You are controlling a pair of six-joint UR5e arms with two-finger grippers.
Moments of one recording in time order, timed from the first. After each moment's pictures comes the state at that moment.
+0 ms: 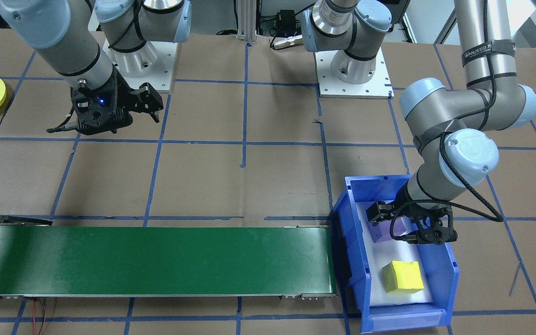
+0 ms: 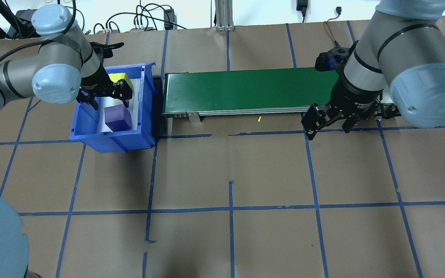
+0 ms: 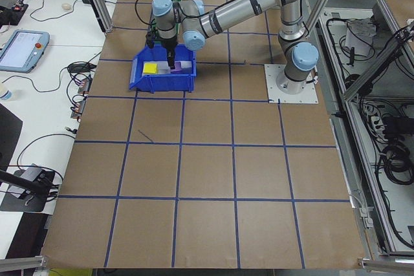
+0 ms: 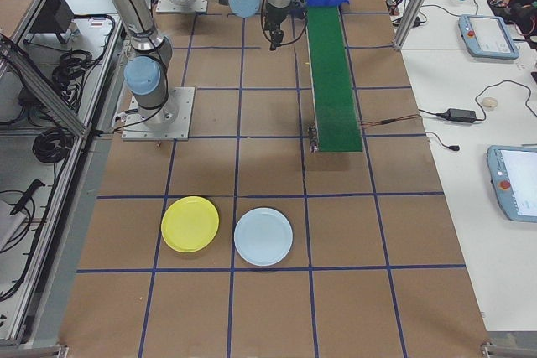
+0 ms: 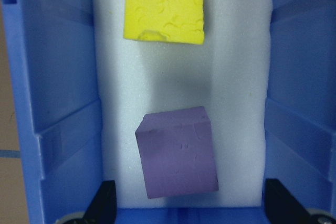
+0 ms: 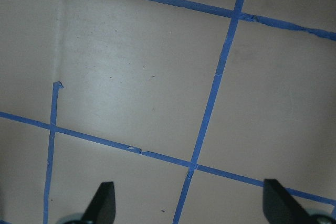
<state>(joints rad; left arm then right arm) -1.42 -1.95 -1.69 -1.11 1.61 0.09 1.54 -1.60 1.81 -1.63 -1.46 -0.28</state>
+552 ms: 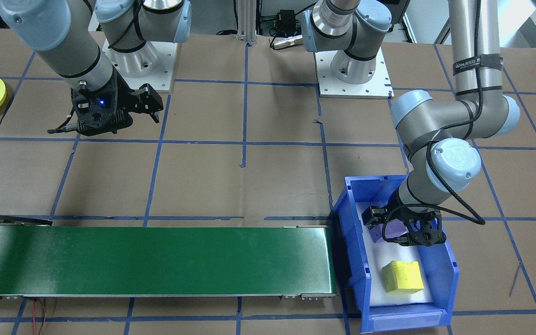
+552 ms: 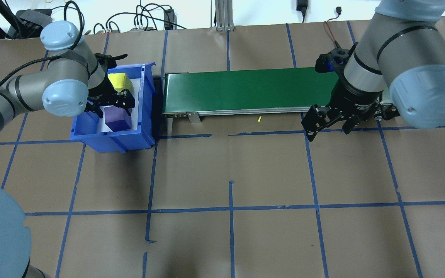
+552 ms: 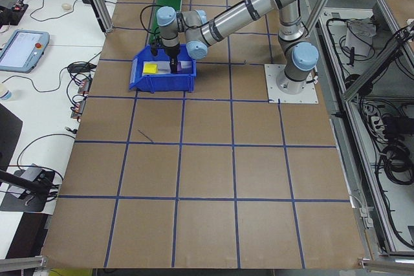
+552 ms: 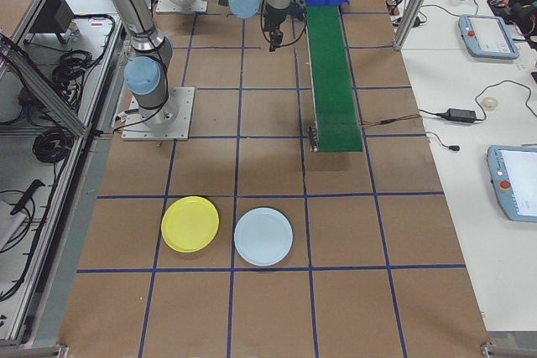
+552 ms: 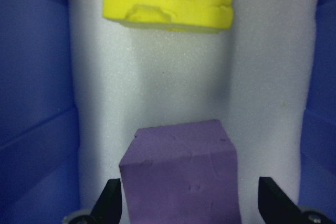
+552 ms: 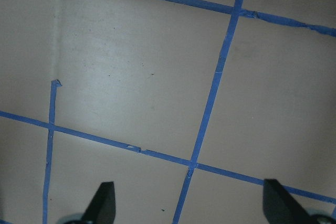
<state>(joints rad) -1.41 -1.98 -1.76 -1.00 1.61 0.09 1.53 -1.60 1.82 -1.63 -1.46 -0.28</state>
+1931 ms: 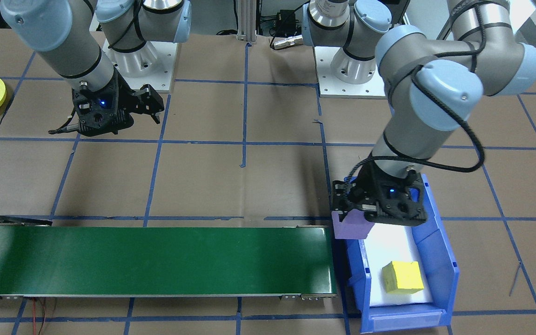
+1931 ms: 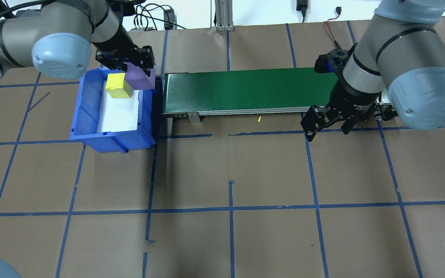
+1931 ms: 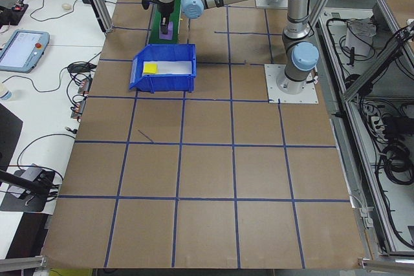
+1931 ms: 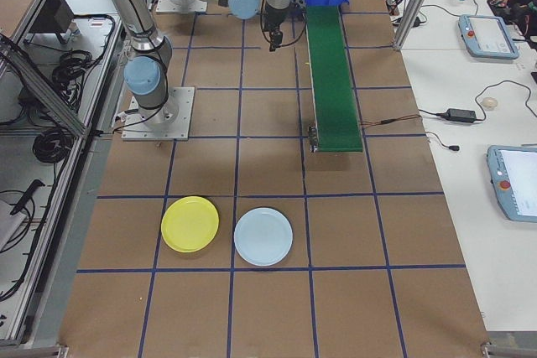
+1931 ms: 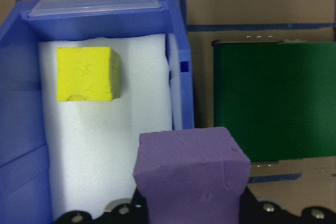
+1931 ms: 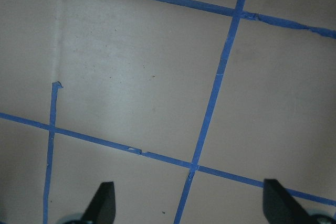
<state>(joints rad) -1.61 -1.88 -1.53 -1.16 1.49 0.04 1.54 -1.60 1.83 -1.64 -1.46 -0.28</state>
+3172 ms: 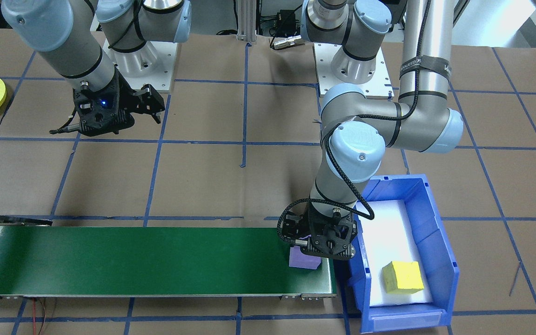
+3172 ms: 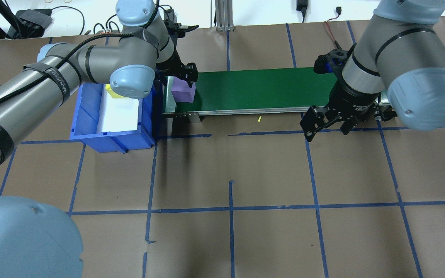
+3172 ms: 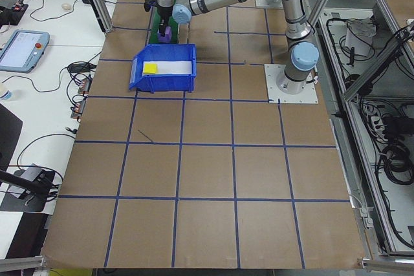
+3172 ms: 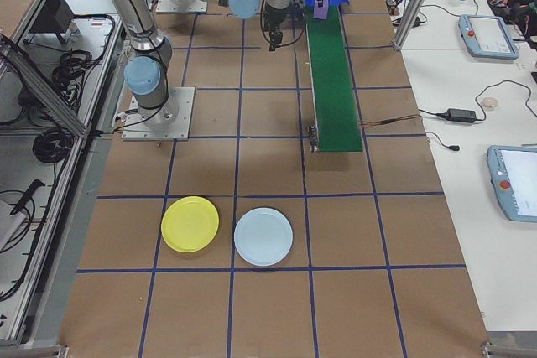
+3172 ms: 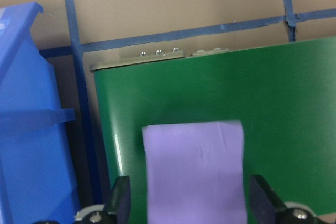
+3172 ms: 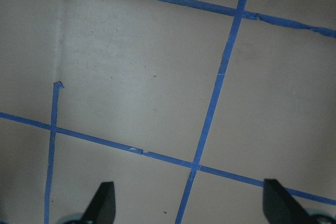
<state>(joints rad) -1.70 -2.04 -1.54 -0.96 1.54 -0.01 1.54 -1.61 1.83 -1.64 -1.46 -0.27</state>
